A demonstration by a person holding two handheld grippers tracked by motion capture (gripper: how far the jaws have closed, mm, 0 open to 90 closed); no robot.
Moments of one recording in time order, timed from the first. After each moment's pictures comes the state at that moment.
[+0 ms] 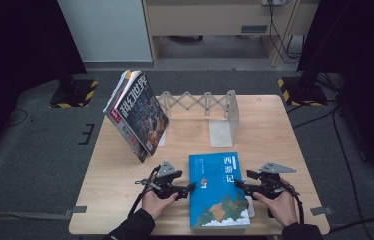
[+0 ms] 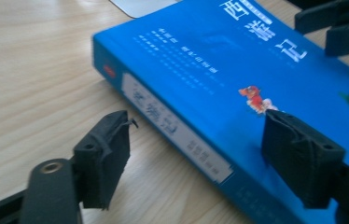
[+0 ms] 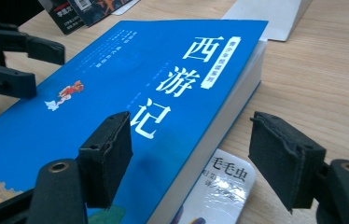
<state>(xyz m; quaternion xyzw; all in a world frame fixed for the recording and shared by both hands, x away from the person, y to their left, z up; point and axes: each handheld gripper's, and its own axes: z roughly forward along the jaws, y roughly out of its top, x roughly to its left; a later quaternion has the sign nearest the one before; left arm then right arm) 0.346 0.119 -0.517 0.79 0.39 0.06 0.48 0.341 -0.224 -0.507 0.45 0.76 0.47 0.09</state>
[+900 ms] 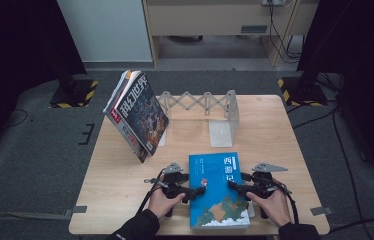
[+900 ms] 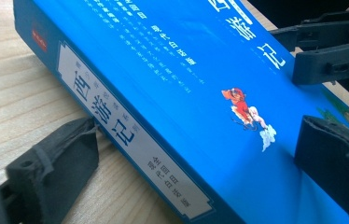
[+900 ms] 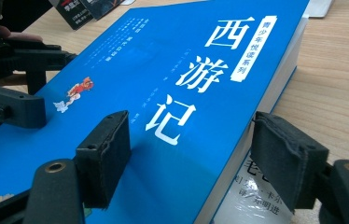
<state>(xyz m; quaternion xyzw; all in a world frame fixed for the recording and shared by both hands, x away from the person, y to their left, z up) 0.358 0.102 -0.541 0.76 0.41 -0.03 0.50 0.347 -0.208 -0.518 0.46 0.75 0.47 0.05</state>
